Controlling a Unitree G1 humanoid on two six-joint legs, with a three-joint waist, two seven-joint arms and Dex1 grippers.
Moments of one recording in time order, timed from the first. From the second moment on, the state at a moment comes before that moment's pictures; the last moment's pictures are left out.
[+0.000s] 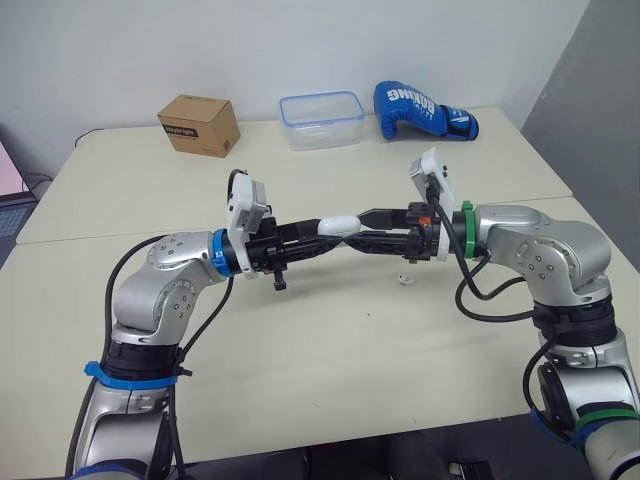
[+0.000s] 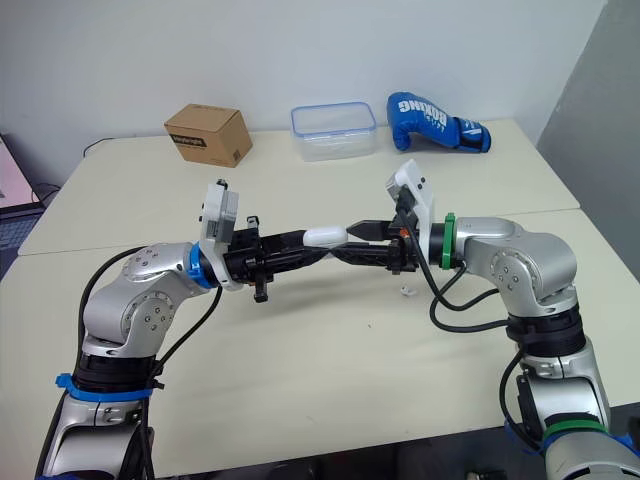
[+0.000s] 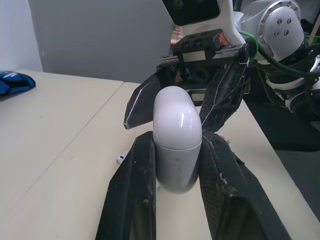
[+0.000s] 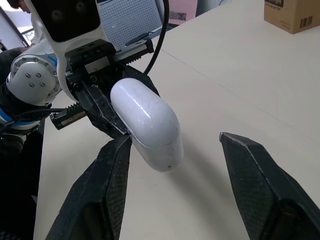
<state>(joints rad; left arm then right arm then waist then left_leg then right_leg) -0.55 0.53 0.04 -0.14 -0.61 0.53 -1.10 -0.81 -0.50 0.06 -0.18 0.69 1.05 0.83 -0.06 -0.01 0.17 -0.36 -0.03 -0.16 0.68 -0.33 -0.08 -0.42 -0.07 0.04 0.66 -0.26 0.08</state>
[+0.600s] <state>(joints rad) -0.52 0.53 0.03 -0.16 -0.62 0.53 -1.10 -0.87 -0.48 0.06 -0.12 0.69 1.03 0.82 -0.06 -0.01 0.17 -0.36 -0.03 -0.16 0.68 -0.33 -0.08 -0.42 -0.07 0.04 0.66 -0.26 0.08</state>
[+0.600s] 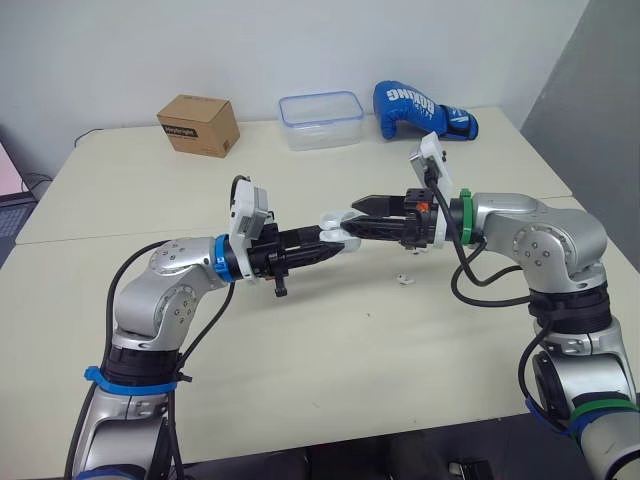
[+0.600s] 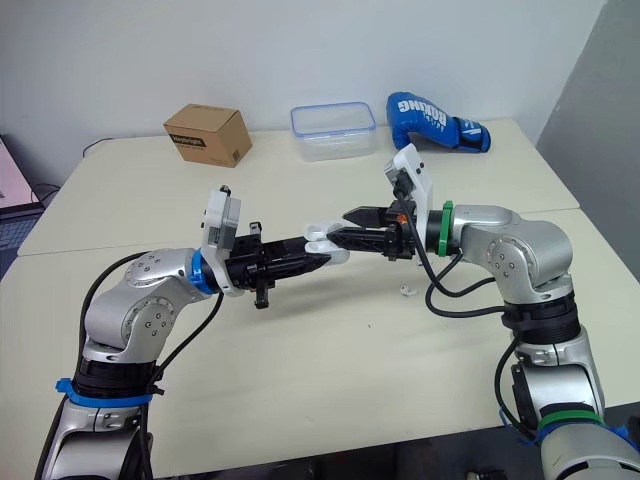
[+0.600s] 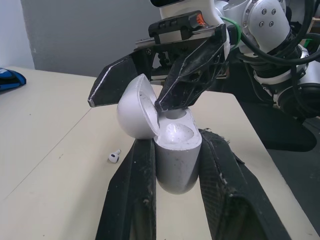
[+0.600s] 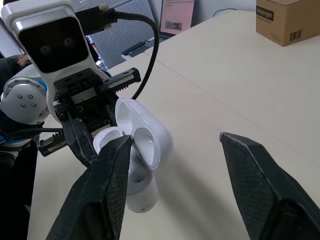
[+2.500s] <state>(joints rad) -0.59 0.58 0.08 0.01 -0.57 0.41 -1.08 -1.09 -0.64 0.80 0.27 -0.25 0.65 1.35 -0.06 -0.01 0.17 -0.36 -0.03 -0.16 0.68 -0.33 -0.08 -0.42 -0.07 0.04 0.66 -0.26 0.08</state>
